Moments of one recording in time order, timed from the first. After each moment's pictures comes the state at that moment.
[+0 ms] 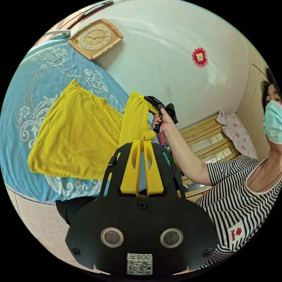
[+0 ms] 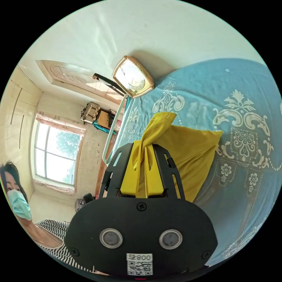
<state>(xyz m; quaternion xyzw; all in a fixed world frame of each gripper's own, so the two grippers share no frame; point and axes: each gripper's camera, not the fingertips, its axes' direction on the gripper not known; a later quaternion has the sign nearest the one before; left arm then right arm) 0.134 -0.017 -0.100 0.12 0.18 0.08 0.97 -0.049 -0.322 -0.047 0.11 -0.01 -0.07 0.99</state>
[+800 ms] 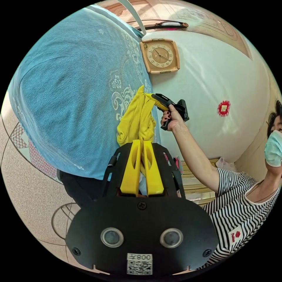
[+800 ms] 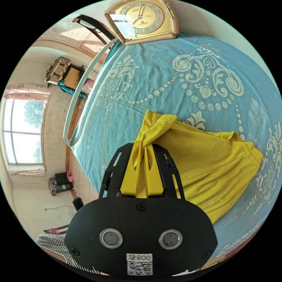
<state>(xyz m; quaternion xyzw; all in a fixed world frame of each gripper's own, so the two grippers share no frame) -0.226 0.093 -0.106 0.16 0.22 -0.12 0.95 -0.309 -0.518 0.204 -0.05 0.18 -0.09 0.98</state>
